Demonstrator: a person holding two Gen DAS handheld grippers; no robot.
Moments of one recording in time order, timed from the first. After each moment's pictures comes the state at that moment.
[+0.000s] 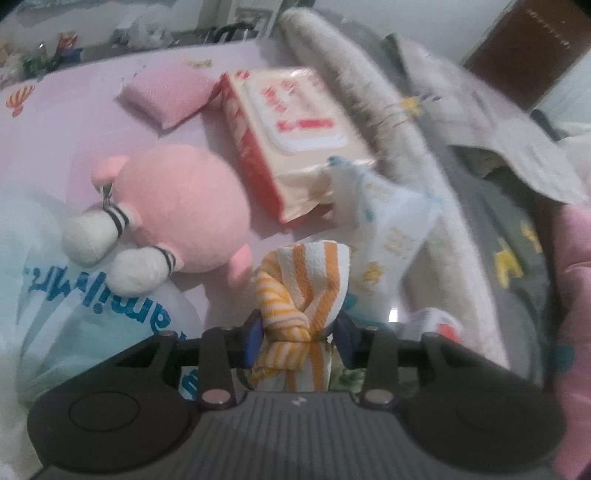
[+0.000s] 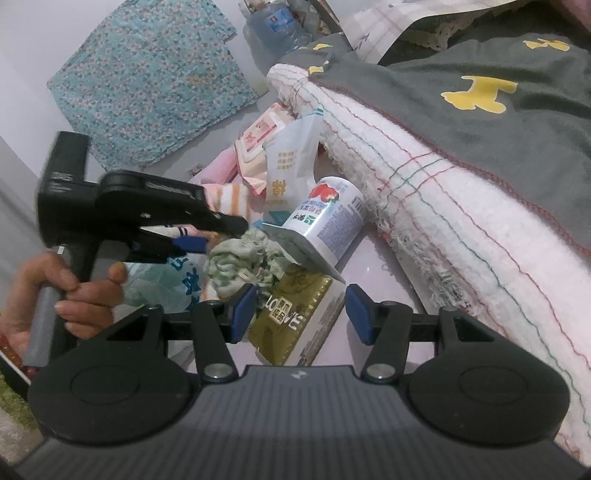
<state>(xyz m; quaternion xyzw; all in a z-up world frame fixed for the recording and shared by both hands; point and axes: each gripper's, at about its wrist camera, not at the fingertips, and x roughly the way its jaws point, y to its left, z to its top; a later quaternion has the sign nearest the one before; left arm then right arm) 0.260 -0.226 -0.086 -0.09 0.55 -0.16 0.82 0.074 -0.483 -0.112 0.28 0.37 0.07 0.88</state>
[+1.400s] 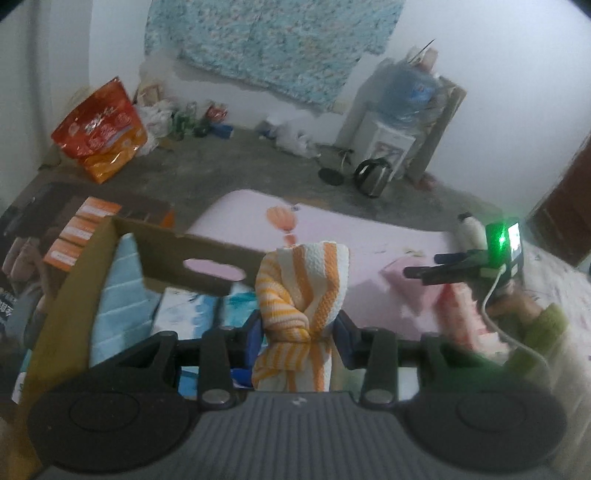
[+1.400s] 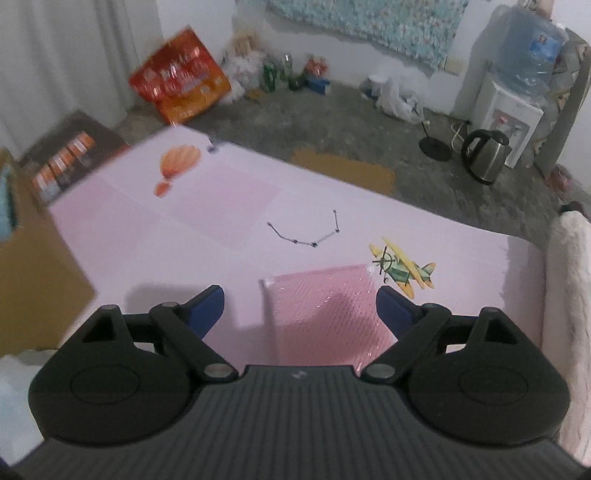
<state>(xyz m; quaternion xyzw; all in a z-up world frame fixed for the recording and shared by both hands) 0.246 0.101 0.062 -0.15 0.43 0.02 0.89 0.521 -0.236 -0.090 -0.14 0.46 0.28 0.83</state>
